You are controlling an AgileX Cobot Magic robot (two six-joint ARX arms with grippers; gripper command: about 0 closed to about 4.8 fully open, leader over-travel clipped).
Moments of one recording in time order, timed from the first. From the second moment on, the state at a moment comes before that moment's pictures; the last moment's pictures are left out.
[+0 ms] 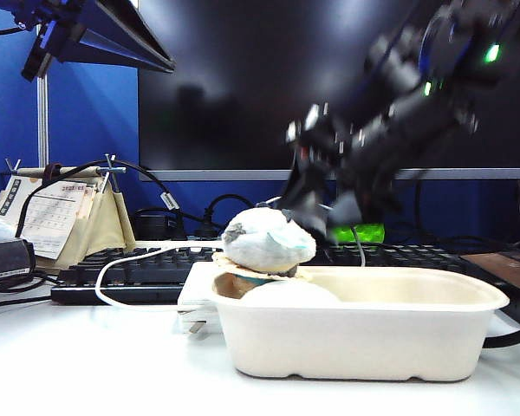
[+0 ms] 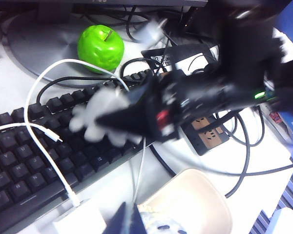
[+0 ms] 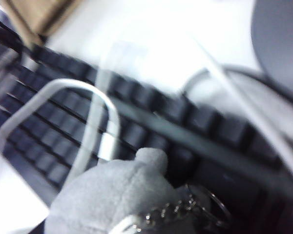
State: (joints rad) left arm -0.45 1.12 0.85 -0.18 0.49 -0.22; right arm 0.41 1.76 1.04 0.09 -0.44 0.26
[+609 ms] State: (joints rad) left arm -0.45 1.12 0.85 -0.25 0.65 -0.22; right arm 0.41 1.37 1.05 -0.36 -0.44 0.26
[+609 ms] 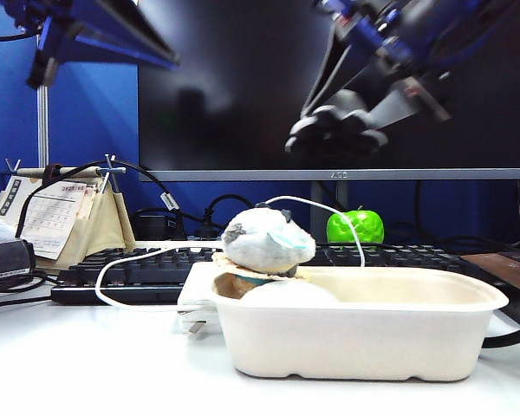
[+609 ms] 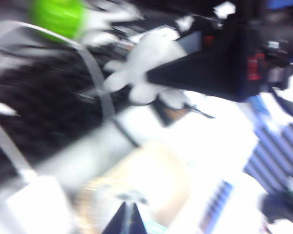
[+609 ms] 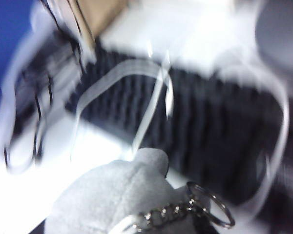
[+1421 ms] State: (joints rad) left arm -0.47 1.12 0.85 -0.29 0.81 -0.22; right arm 0.46 1.35 1.05 -0.83 -0.44 0.26
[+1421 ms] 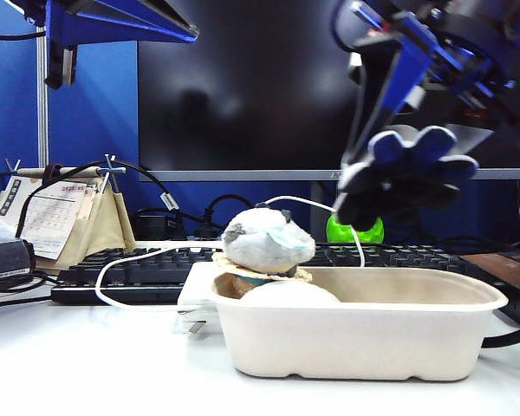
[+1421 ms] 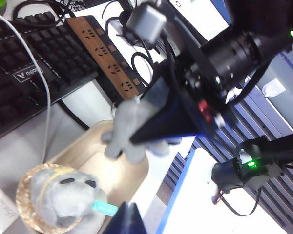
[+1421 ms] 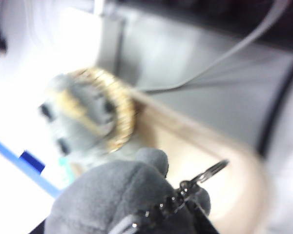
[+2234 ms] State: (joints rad) left arm -0.47 1.12 0.85 -0.34 0.81 -0.22; right arm 0.56 1.35 1.04 -0.87 -0.24 0.26
